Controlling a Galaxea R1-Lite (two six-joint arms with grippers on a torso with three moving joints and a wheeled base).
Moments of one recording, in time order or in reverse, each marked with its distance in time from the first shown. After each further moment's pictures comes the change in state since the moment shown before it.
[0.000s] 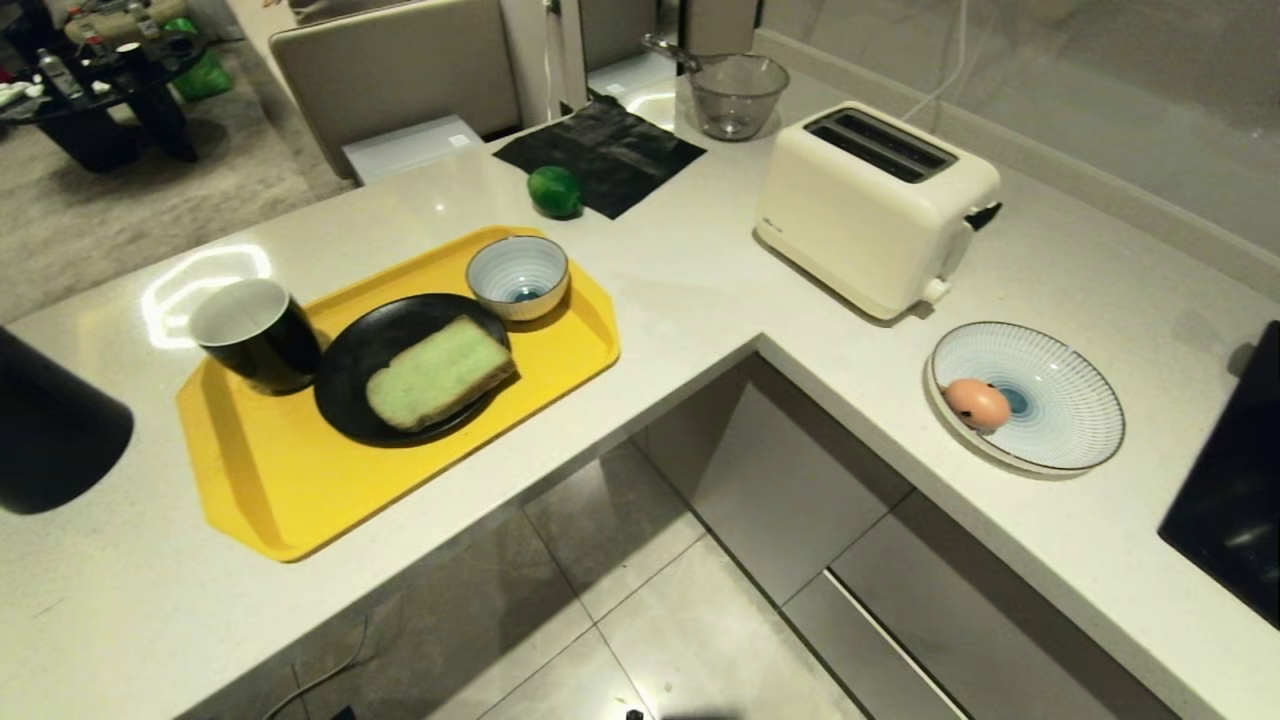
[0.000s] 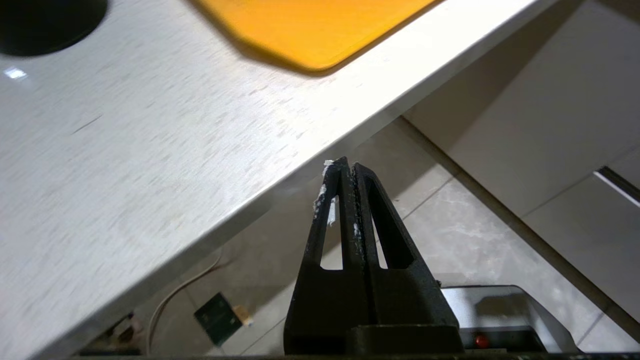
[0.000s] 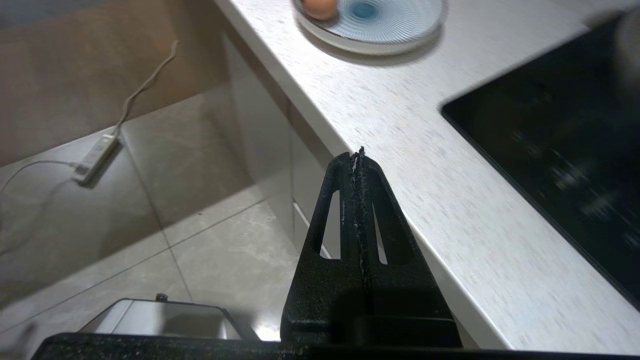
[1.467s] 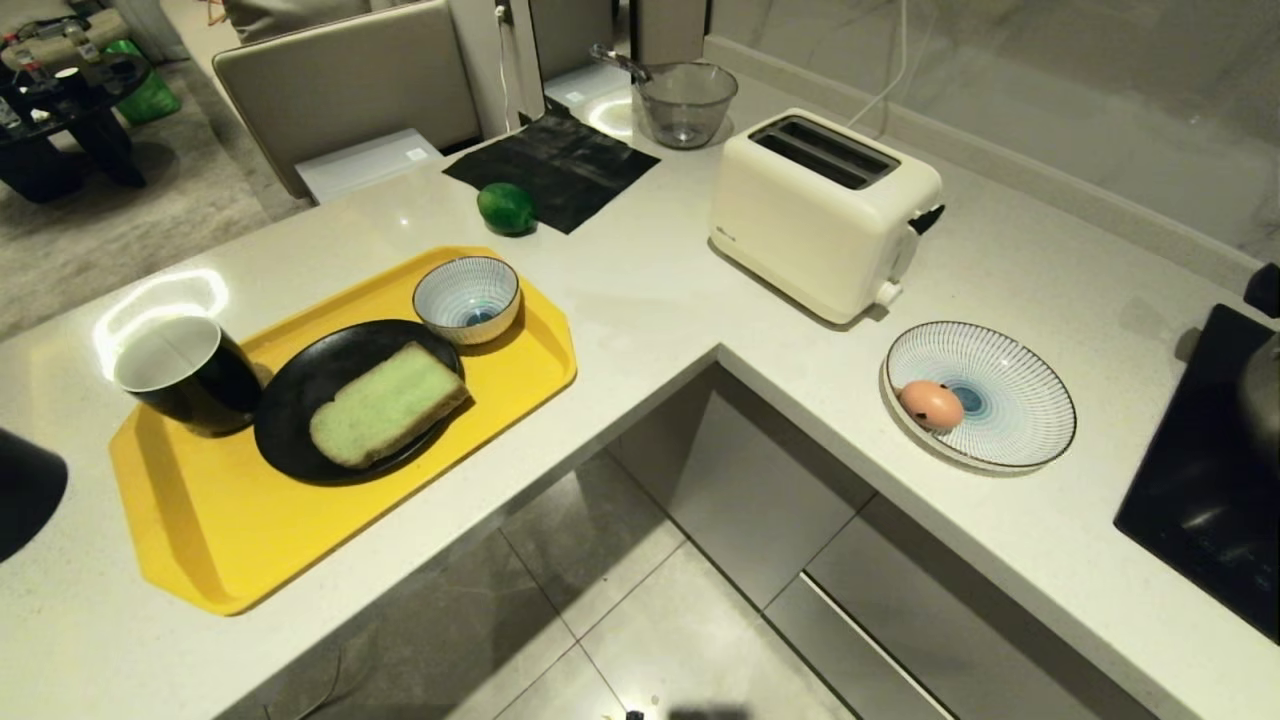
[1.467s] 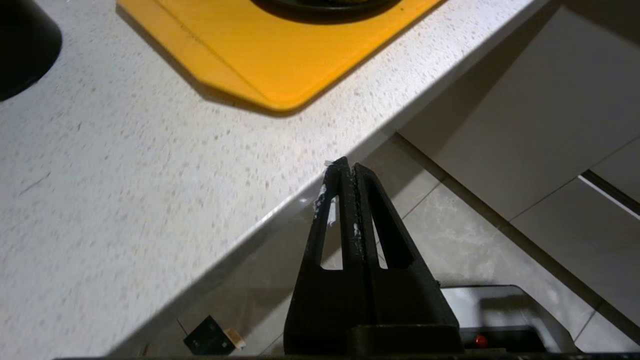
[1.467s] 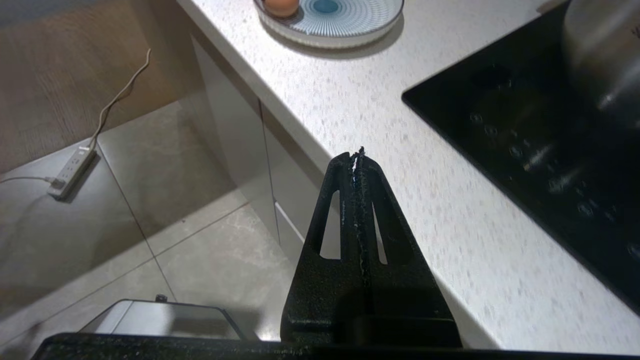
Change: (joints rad) left arm 0.000 0.000 0.000 0.001 0.000 0.001; right arm 0.000 0.000 0.000 0.000 0.001 0.000
